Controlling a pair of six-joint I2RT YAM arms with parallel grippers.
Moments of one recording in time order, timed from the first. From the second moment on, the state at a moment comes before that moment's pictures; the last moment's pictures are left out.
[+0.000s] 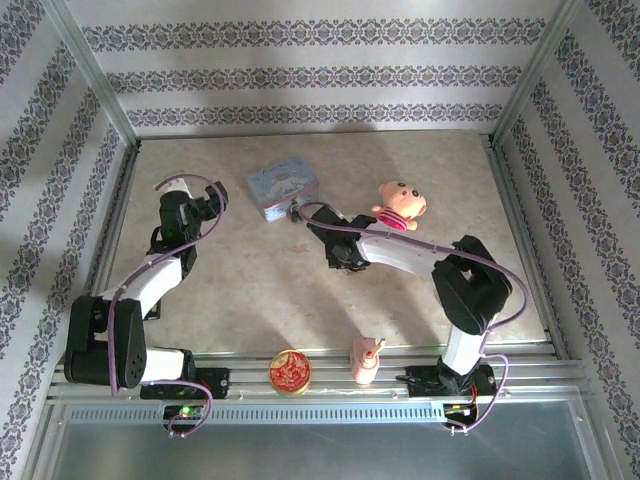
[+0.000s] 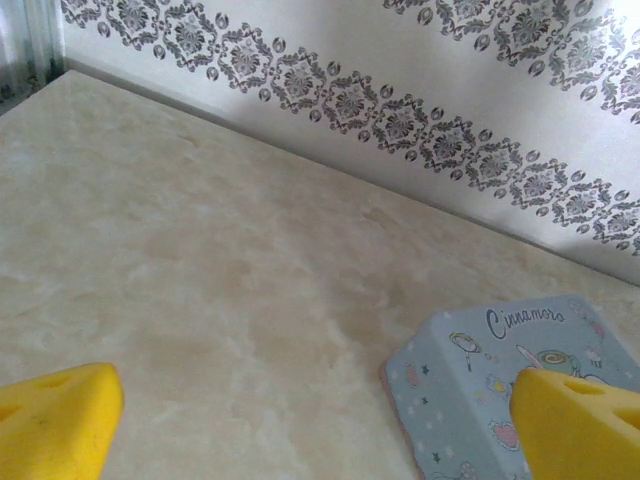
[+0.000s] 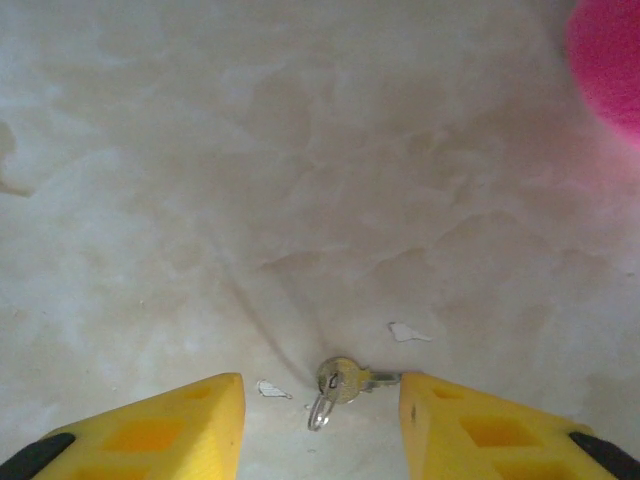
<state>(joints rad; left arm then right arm) -0.02 1.34 0.67 0.34 -0.04 -0.42 0.78 1.80 1.23 -0.77 0.27 0.73</state>
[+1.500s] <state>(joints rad) -0.02 1.38 0.66 0.26 0.00 -0.43 0.75 1.84 1.22 -0.76 0.19 0.74</state>
